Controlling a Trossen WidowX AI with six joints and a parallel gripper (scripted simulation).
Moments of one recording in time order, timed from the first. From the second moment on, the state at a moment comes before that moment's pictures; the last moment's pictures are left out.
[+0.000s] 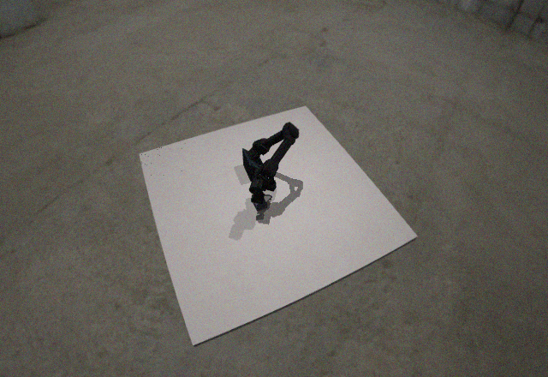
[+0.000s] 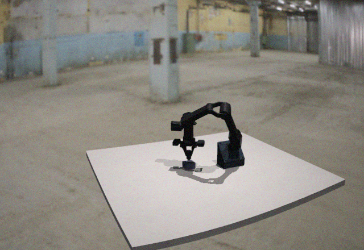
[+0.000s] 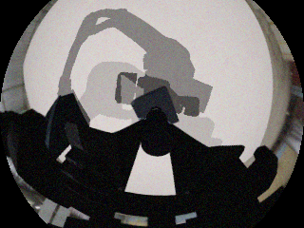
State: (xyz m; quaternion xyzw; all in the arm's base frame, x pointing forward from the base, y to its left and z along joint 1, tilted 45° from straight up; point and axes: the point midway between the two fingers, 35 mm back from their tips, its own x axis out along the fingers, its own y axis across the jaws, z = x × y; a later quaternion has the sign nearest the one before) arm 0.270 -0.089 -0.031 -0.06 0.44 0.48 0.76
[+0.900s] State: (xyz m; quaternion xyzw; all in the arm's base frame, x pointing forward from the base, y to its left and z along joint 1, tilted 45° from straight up) arm 0.260 -0.139 0.020 -0.04 0.44 0.47 0.76
